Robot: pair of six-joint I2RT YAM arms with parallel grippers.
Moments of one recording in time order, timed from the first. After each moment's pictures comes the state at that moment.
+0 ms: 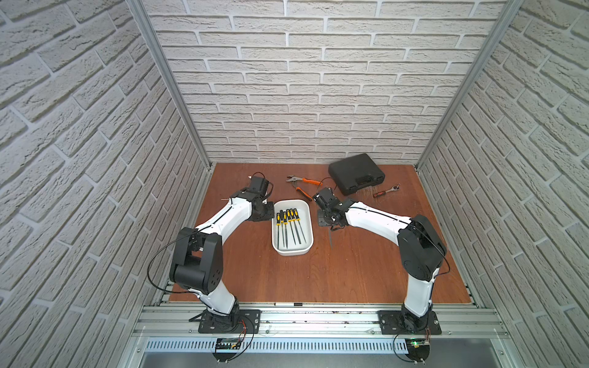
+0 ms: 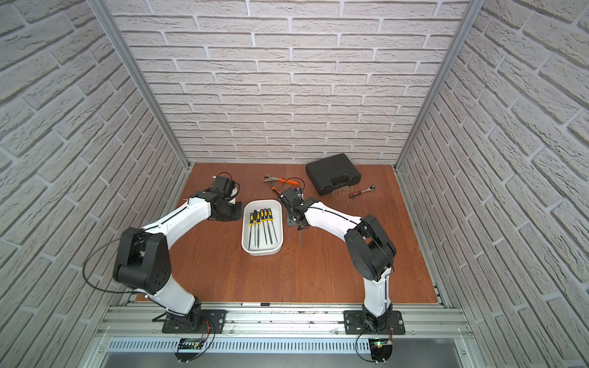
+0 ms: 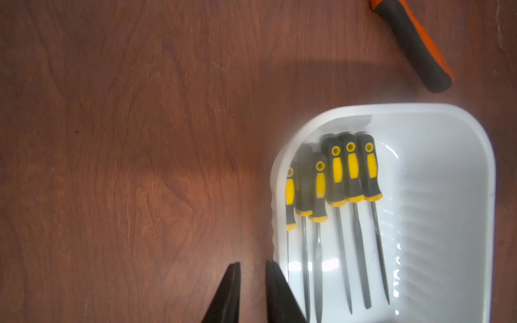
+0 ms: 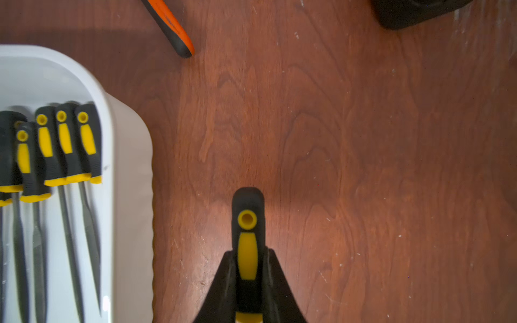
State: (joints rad) left arm -0.27 1.63 1.18 -0.68 0.01 -0.30; right arm 0.64 1.92 1.41 -0.65 0.29 0.59
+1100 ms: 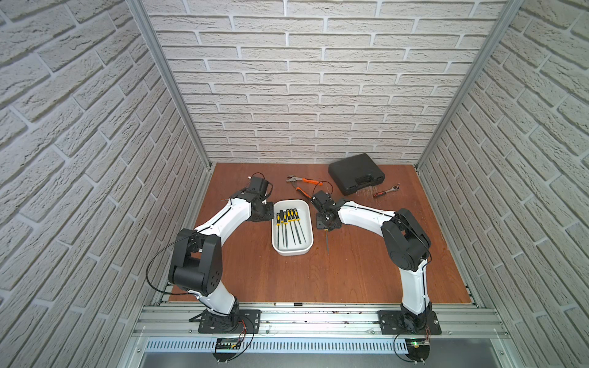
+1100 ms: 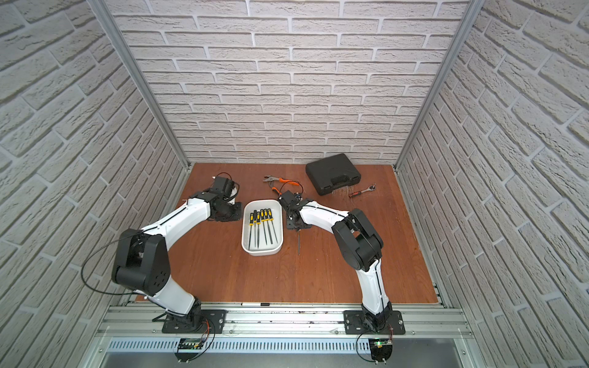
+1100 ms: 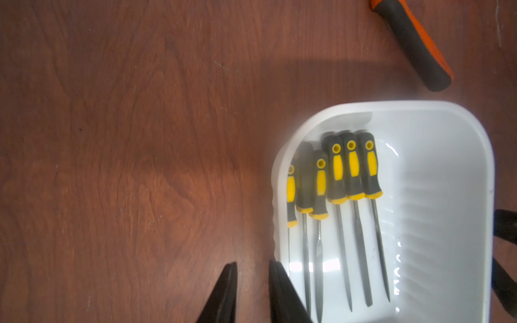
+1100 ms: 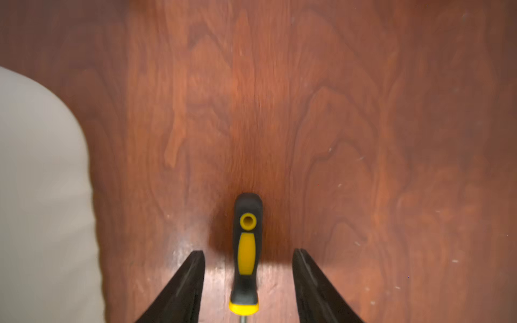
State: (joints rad) left arm -0.27 1.62 1.17 -0.68 0.01 -0.30; right arm 0.62 2.04 1.48 -0.68 0.27 0.58
